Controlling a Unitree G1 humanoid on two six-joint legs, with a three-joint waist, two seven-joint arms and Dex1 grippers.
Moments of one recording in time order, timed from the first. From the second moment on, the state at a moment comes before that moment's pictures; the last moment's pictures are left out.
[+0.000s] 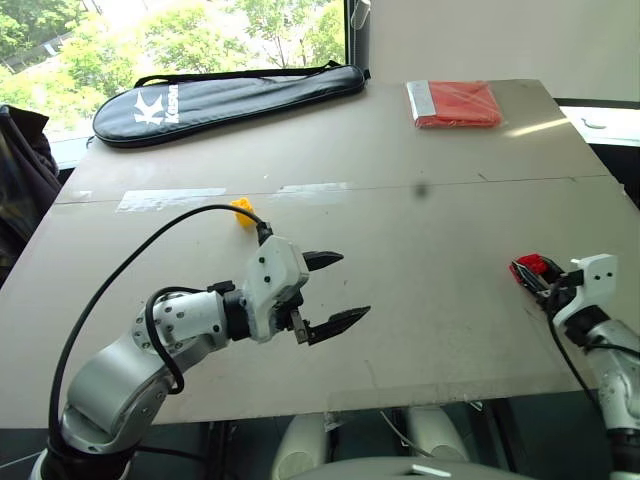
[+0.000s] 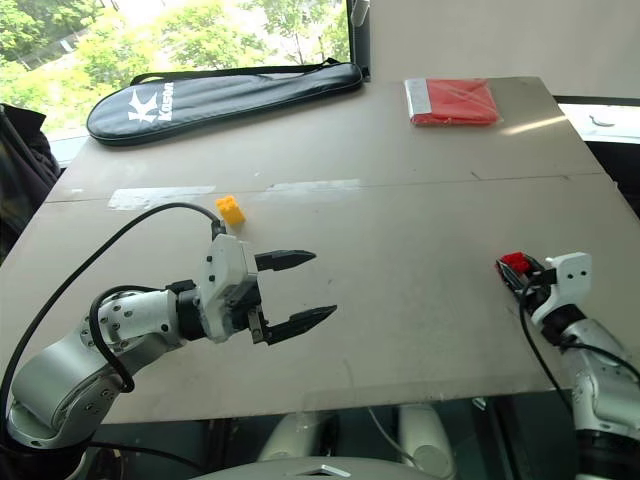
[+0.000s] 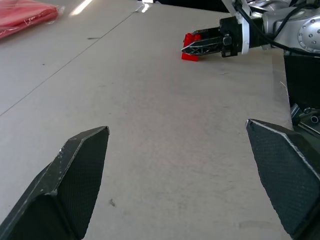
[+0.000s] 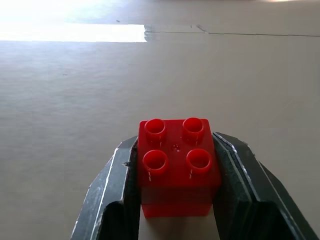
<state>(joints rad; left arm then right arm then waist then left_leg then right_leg) -0.08 0.75 0.03 -0.81 -0.67 0.69 -0.68 0.09 -0.38 -0.27 -0.18 0.38 0.24 0.47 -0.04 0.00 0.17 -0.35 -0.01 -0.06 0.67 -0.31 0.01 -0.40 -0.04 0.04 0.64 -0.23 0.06</state>
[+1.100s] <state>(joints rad) -0.11 0.80 0.00 -0.77 -0.61 0.68 -0.73 0.06 -0.18 0.01 -0.36 0.17 0.41 0.21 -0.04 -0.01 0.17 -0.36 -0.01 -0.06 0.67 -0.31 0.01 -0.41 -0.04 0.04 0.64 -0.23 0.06</state>
